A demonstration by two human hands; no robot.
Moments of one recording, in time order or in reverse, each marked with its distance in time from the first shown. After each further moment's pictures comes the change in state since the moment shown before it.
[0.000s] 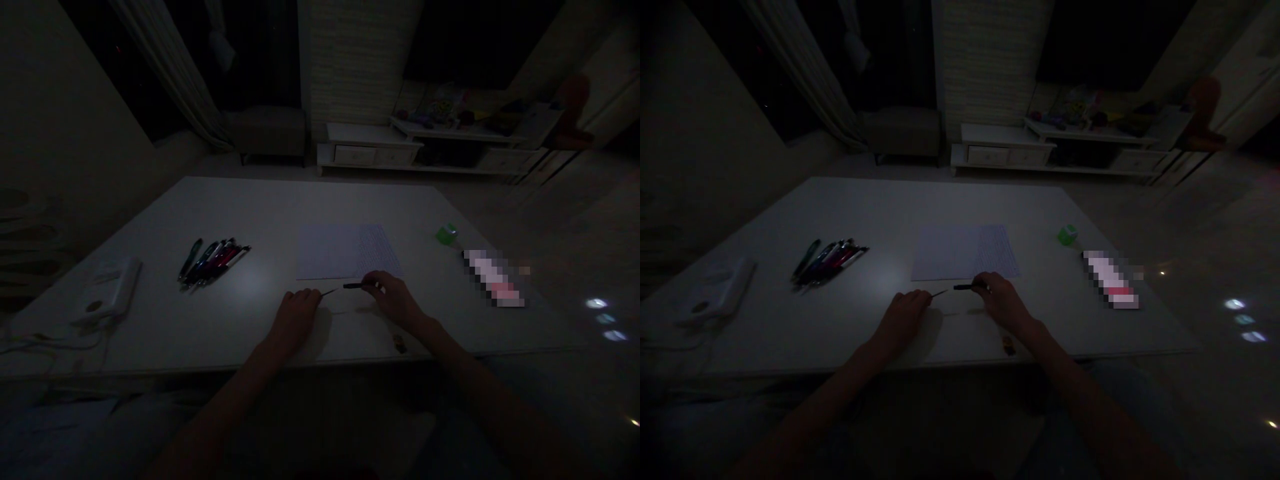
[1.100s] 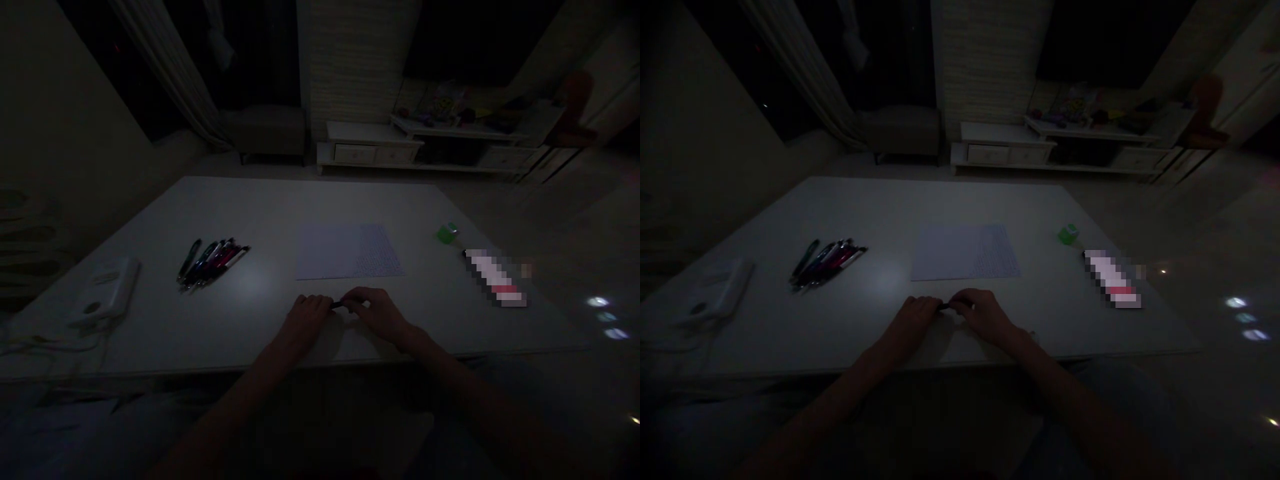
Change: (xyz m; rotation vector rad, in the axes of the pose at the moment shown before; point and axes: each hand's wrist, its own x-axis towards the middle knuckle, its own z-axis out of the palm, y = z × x) left_hand 0.001 0.015 0.003 -0.092 -0.015 0.137; right_hand -0.006 -0.035 0.024 0.259 -0.120 0.064
